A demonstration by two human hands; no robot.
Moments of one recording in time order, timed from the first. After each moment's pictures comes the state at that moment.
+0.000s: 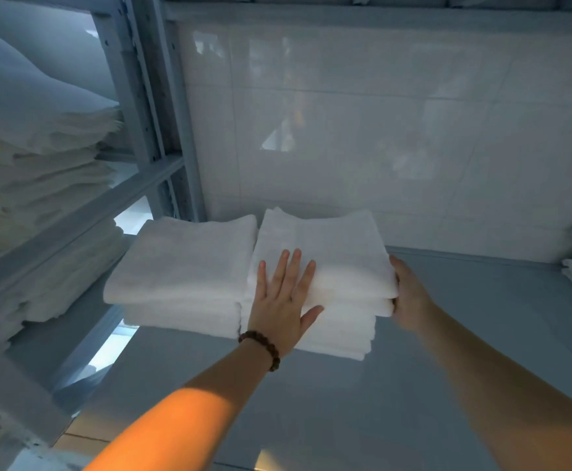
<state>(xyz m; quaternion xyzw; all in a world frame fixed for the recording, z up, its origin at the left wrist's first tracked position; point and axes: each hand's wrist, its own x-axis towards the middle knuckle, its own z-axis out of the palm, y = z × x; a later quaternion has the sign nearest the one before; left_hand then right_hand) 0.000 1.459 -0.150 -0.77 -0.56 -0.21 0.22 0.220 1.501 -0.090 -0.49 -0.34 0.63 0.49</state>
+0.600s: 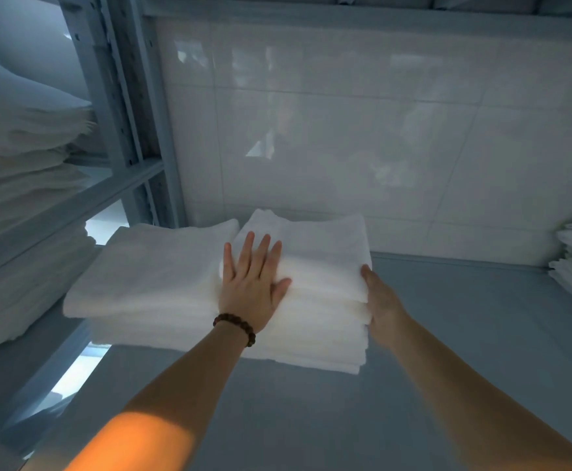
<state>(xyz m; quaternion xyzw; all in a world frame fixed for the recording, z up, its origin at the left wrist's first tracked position) -0.030 1.512 -0.139 -0.73 -0.61 -0.21 0.22 0.195 1.516 -0.119 -0.57 -0.31 0.58 0.50</state>
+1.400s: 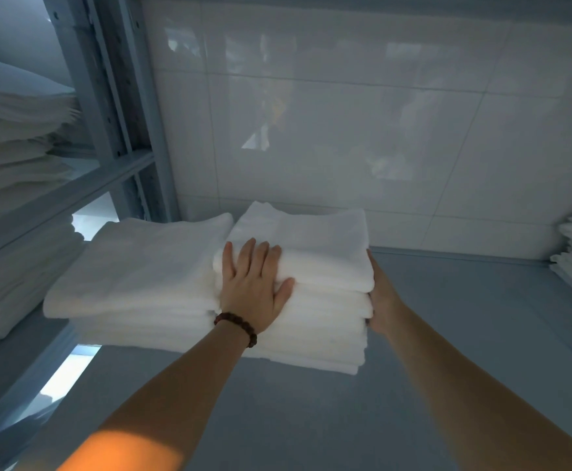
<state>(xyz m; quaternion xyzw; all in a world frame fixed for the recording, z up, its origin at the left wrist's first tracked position) -0.024 1.520 -0.151 -0.74 -0.59 -0.25 0.21 0.195 1.533 -0.122 -0.45 -0.33 0.66 0.50</state>
